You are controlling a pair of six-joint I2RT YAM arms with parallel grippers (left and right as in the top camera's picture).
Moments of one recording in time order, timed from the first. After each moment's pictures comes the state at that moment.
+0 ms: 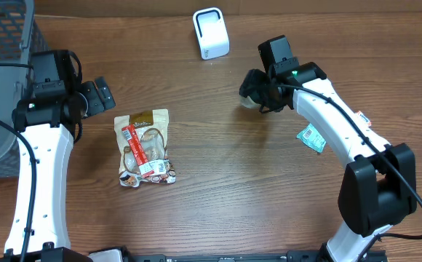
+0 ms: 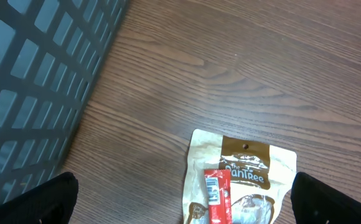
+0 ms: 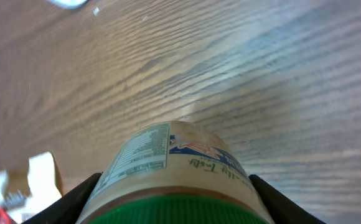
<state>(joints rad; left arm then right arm) 0.14 1.46 1.33 -0.86 -0.11 -0.25 0.35 1.87 1.50 -0.75 -0.11 0.65</state>
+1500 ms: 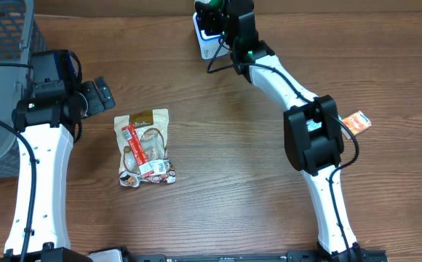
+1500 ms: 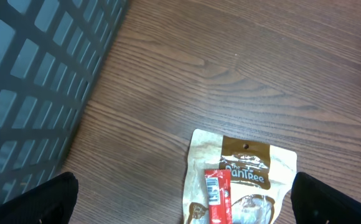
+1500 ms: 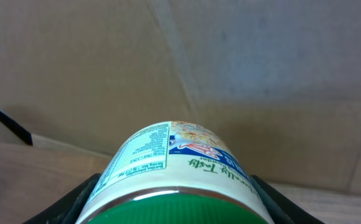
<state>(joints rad) 0.14 1.46 1.33 -0.86 -0.11 -0.25 0.39 2.50 2.07 0.20 -0.06 0.33</state>
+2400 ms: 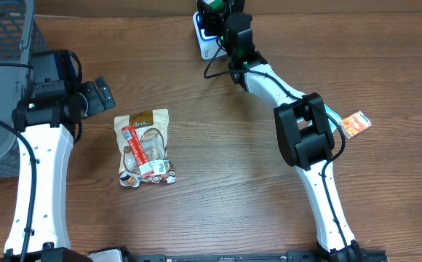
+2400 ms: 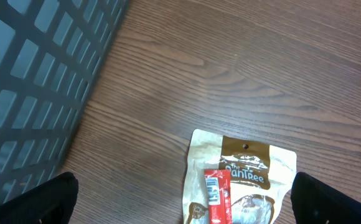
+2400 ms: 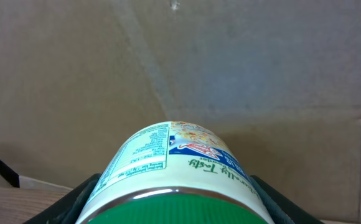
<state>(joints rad) 0.14 1.46 1.33 -0.86 -0.11 -0.25 0.39 2.62 2.07 0.47 0.03 0.38</state>
